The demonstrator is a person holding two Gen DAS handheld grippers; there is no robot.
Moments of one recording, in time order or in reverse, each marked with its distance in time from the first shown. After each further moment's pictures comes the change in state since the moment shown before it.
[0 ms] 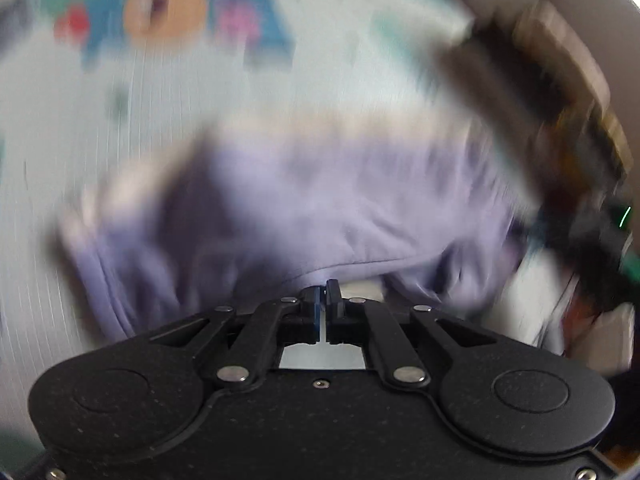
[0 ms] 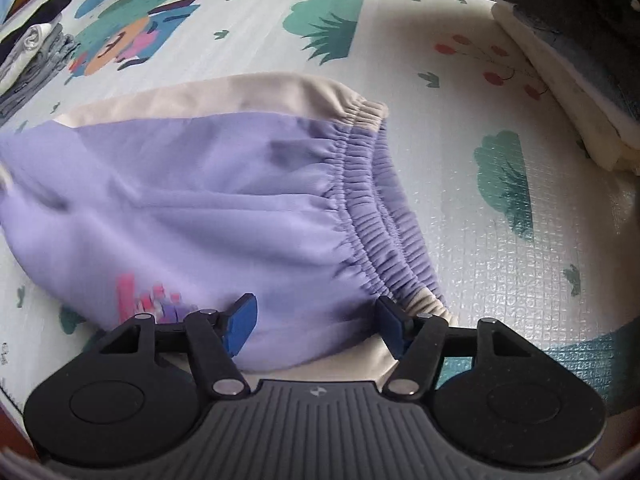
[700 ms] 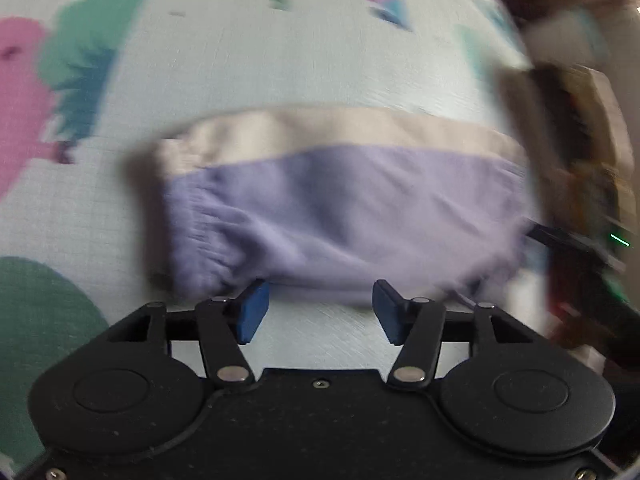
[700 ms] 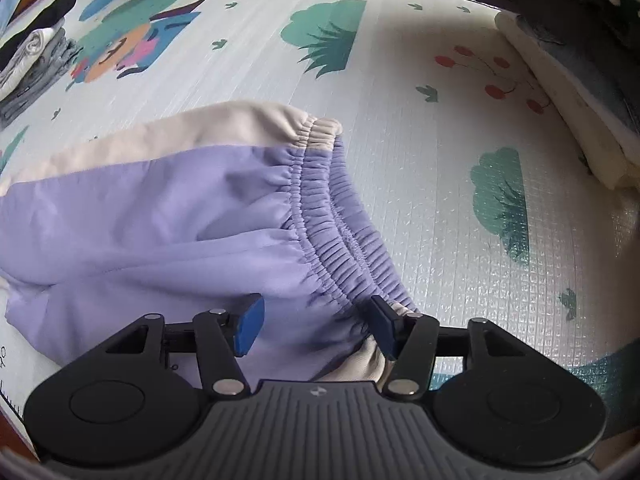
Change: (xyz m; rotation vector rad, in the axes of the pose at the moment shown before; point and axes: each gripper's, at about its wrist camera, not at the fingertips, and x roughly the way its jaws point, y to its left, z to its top) left arm -0.042 0.077 -0.056 -0.265 0.007 -0.104; right arm 0.002 -0.010 0.011 -0.015 -0.010 0.006
